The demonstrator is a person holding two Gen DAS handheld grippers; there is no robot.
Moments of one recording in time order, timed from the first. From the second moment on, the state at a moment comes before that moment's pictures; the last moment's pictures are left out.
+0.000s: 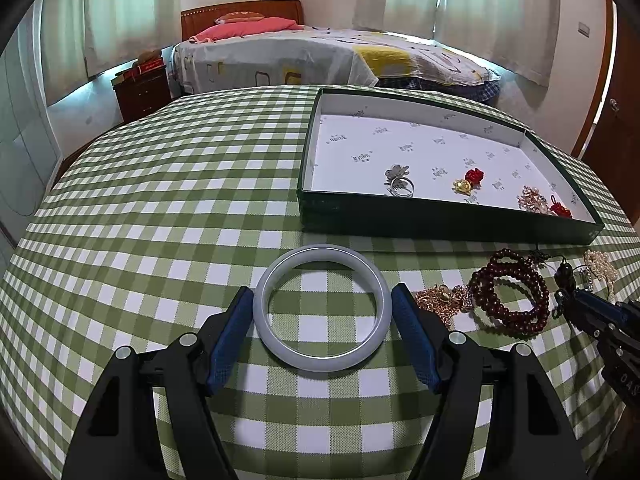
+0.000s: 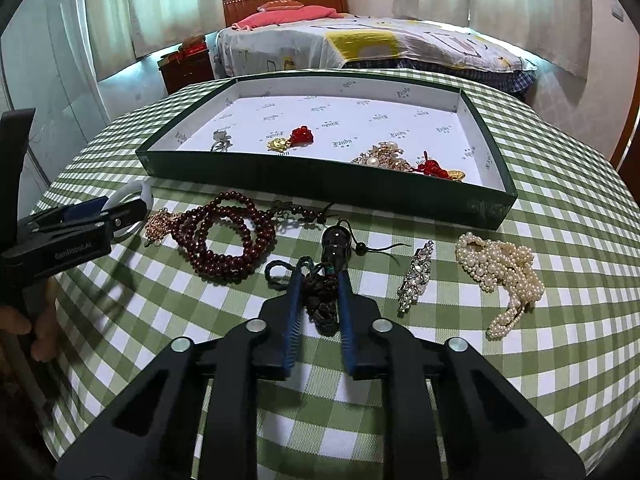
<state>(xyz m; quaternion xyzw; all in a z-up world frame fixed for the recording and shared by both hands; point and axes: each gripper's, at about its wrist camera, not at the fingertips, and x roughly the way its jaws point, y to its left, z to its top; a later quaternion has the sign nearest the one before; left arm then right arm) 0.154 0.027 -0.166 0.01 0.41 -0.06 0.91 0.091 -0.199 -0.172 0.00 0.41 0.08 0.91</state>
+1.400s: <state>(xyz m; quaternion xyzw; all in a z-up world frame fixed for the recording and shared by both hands) 0.244 -0.034 -0.079 -0.01 0.32 -0.10 0.94 0.193 -0.265 -0.066 0.03 0.27 0.04 0.96</state>
